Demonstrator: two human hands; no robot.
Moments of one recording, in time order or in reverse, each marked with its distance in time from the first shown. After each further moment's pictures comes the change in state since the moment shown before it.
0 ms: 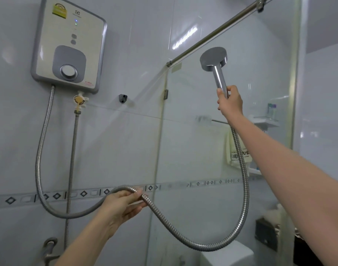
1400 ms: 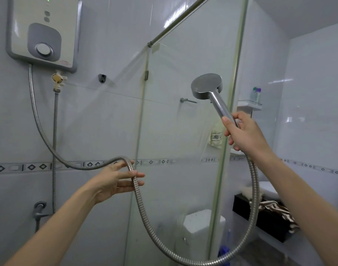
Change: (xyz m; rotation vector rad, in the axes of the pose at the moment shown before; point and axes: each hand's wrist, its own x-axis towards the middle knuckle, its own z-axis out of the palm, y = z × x) left_hand -0.067 -0.024 0.087 0.144 -0.246 -0.016; right_hand -0.151 0.006 -0.217 -0.113 -0.280 0.097
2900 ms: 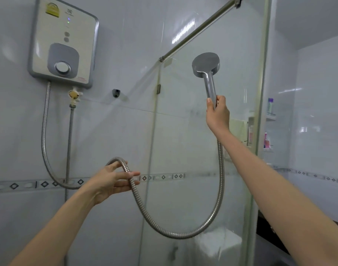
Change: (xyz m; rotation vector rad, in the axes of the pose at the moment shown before) left_hand 0.022 0.034 -0.060 -0.025 0.090 0.095; right_hand 0.119 -0.020 0.125 0.050 0.248 -0.123
